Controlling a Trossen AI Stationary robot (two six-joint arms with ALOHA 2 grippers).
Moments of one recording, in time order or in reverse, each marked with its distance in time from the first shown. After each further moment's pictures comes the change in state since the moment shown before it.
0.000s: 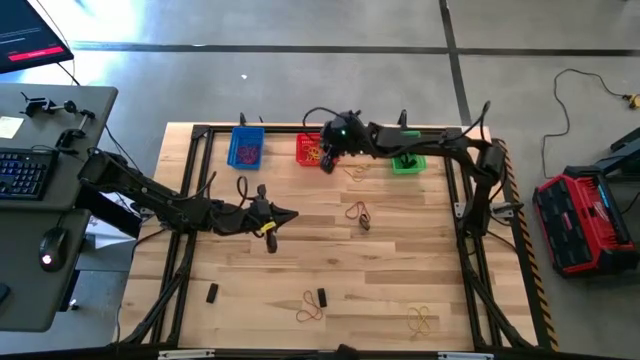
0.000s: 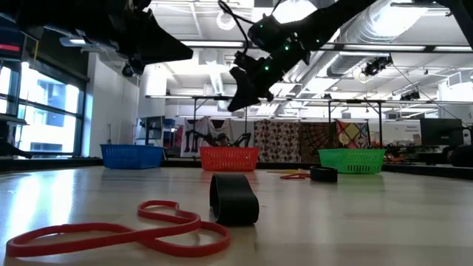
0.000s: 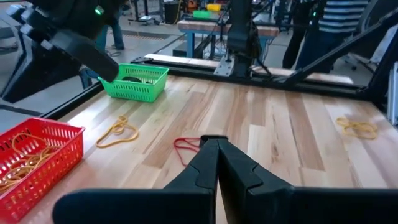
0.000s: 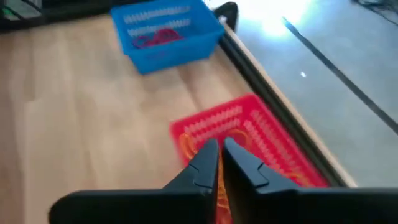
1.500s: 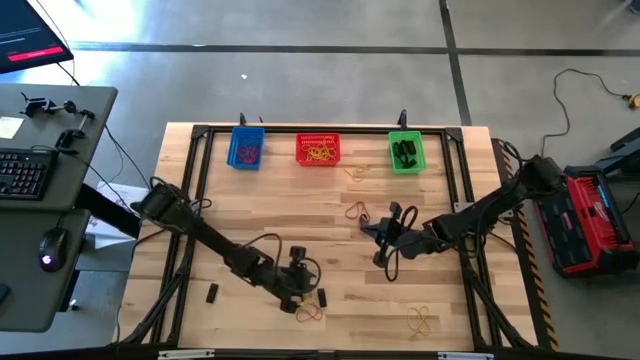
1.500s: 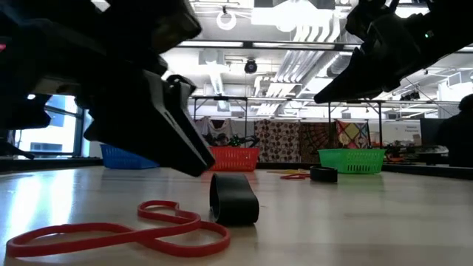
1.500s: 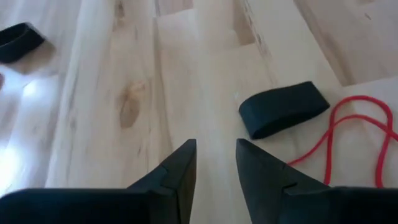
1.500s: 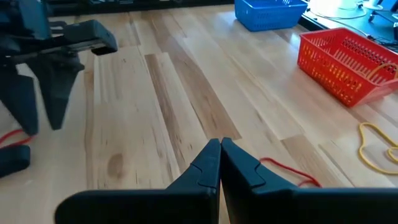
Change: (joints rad) left arm -0.248 0.676 0.482 -0.385 0.140 0.004; right arm 0.830 -0.499 -0.847 0.400 0.639 0.406
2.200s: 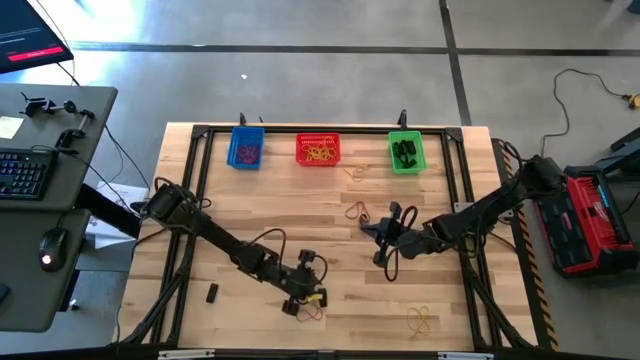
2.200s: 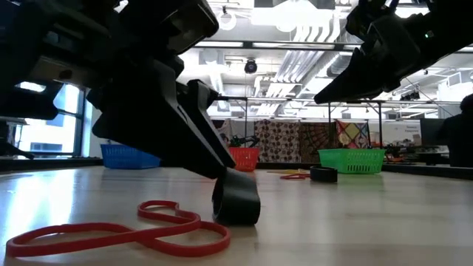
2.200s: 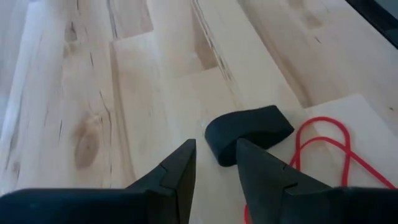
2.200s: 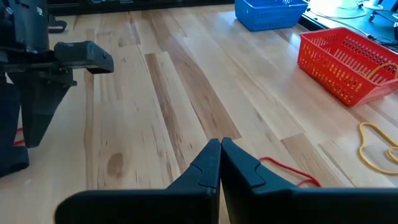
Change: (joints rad) left arm 0.046 0.039 0.015 0.106 0.190 0.074; right arm 0.000 0.001 0.000 -0.004 -0.002 0.000
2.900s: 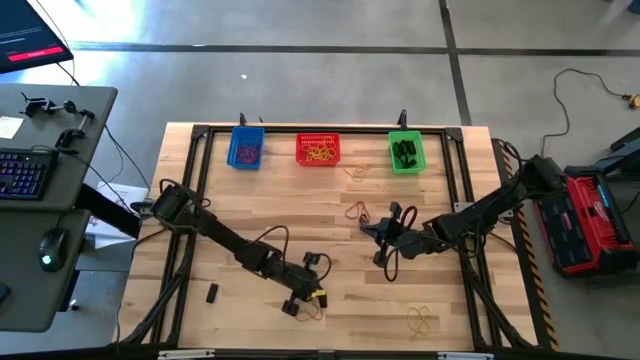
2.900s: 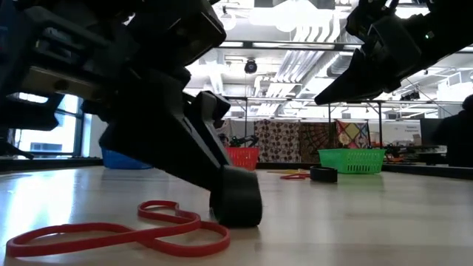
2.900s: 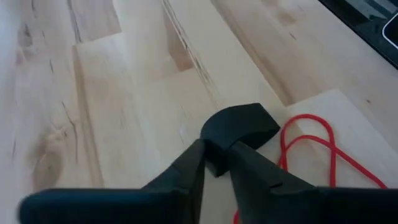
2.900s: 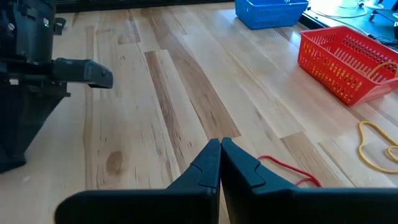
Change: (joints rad) left arm 0.040 0.038 -0.001 0.067 0.141 0.053; right arm 0.000 0.000 0.000 -0.008 -0.002 0.000
